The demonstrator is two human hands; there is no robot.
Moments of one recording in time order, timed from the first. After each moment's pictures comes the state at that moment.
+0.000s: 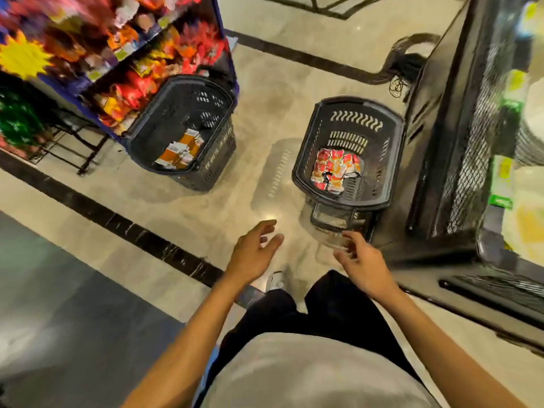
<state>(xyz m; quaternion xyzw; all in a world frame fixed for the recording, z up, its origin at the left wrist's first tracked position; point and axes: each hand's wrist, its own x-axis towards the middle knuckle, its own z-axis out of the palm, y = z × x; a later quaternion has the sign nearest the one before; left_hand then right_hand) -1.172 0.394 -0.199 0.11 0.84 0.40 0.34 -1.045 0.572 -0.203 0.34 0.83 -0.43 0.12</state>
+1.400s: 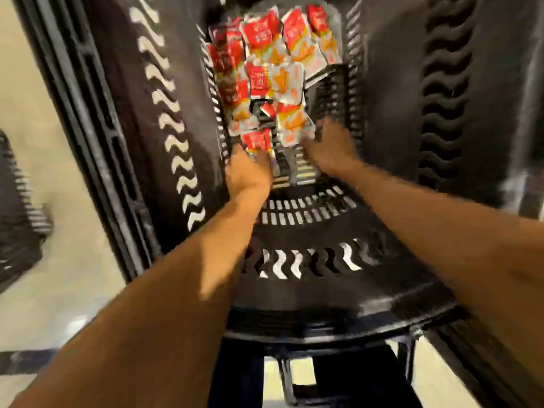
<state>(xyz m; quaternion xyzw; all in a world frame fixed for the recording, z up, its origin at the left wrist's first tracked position) -1.415 0.799 -0.773 0.04 0.89 0.16 0.42 -1.325 0.902 -0.768 0.60 0.63 -0.44 0.21</state>
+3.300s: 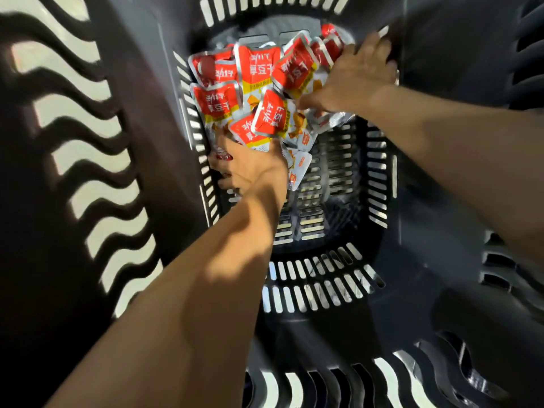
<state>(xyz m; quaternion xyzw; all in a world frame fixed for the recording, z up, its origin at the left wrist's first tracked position) -1.440 0.898 -0.874 -0.12 0.88 0.19 0.41 -1.411 1.039 -0.852 0.53 0.76 -0.13 0.35</state>
